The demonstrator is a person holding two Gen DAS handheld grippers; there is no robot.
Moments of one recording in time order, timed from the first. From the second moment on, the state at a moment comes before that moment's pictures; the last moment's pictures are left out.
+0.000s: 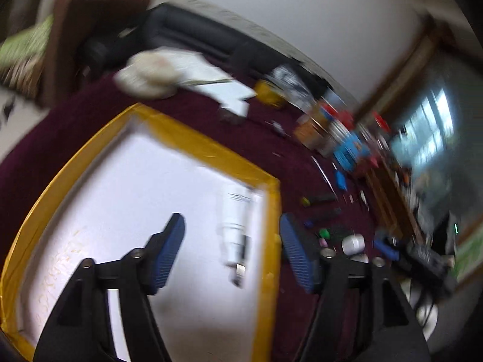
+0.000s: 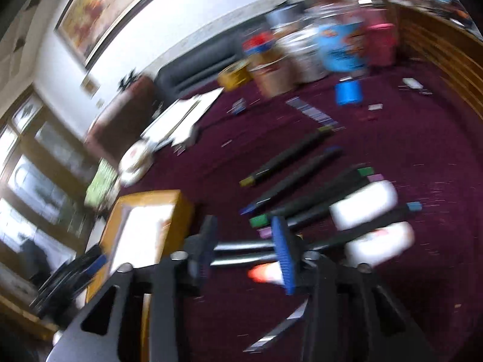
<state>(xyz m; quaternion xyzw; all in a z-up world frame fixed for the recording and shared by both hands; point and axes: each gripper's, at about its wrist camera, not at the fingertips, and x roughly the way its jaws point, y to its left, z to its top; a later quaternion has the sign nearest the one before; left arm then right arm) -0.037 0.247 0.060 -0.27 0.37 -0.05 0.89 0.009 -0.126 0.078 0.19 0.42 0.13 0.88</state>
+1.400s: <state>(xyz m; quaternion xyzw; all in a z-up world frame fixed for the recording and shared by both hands) 0.044 0.016 0.018 0.28 0.49 -0.18 0.81 -0.001 -0.253 -0.002 0.29 0.39 0.05 0.87</state>
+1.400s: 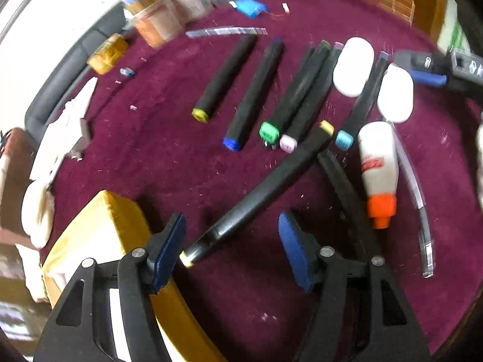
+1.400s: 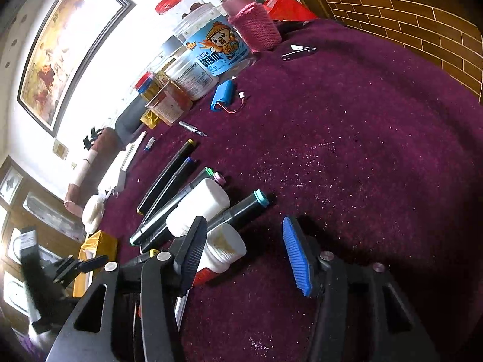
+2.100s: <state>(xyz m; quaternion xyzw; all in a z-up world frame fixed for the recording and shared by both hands) 0.013 -0.015 0.011 0.22 0.50 -0.21 0.81 0.000 -0.241 0.000 0.26 0.39 0.06 0.88</state>
